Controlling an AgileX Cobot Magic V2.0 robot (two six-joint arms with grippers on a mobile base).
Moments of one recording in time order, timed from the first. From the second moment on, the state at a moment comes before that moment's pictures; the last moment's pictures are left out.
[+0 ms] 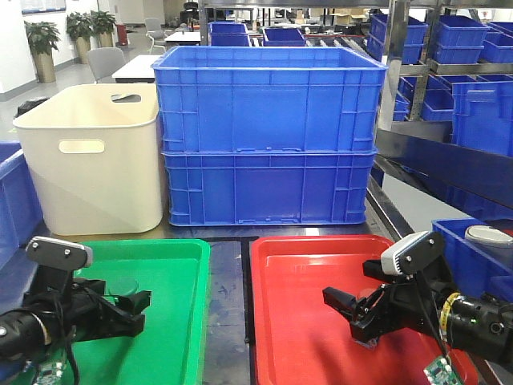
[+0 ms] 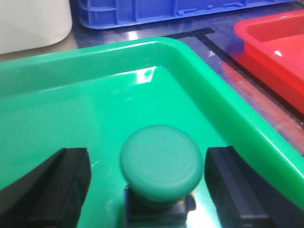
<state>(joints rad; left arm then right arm) -0.21 1.62 -0.85 0.49 -0.30 -0.48 0.03 1.72 -0.92 -1.04 -0.69 0.68</state>
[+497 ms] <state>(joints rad) -0.22 1.02 -0.85 0.44 0.26 -0.48 0.03 1.29 -0.90 -1.28 -0.62 1.14</state>
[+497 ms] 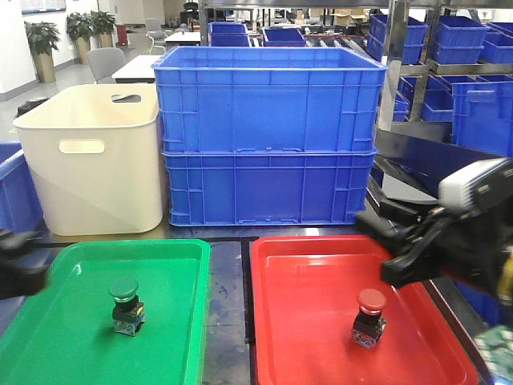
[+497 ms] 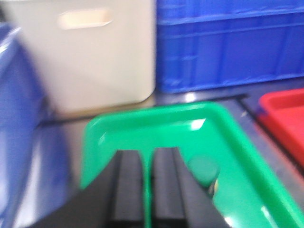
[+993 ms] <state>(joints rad) -0.24 0.49 -0.68 -0.08 0.73 -0.06 0.03 0.84 -0.64 -1.77 -0.56 1.70</state>
